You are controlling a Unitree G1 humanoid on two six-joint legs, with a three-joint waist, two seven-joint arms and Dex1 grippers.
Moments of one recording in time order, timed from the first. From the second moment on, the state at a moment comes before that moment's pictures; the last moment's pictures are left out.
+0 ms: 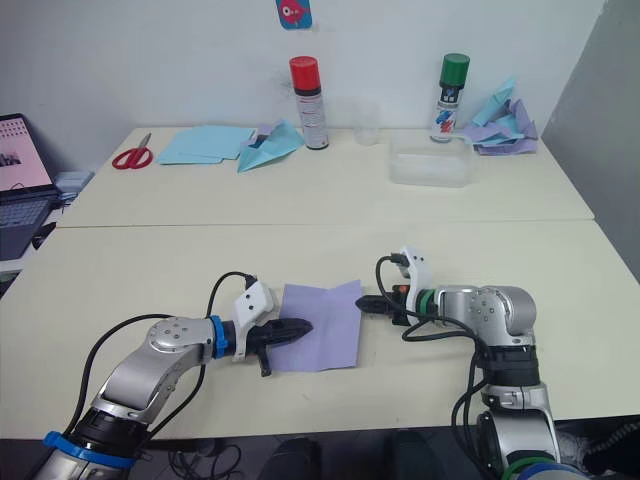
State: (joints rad) left arm -0.21 0.63 -0.19 -0.09 -0.27 0.43 -0.92; right arm -0.57 -0.21 -0.08 -0.03 0.67 1.37 0.35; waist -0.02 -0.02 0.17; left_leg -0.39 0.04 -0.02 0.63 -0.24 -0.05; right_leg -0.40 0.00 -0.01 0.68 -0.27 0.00
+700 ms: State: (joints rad) left arm -0.23 0.62 -0.19 -0.07 -0.25 0.42 -0.92; right arm -0.58 -0.26 0.20 -0.15 0.49 0.83 0.60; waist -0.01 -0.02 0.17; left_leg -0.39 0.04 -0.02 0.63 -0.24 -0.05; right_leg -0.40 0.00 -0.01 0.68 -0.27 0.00
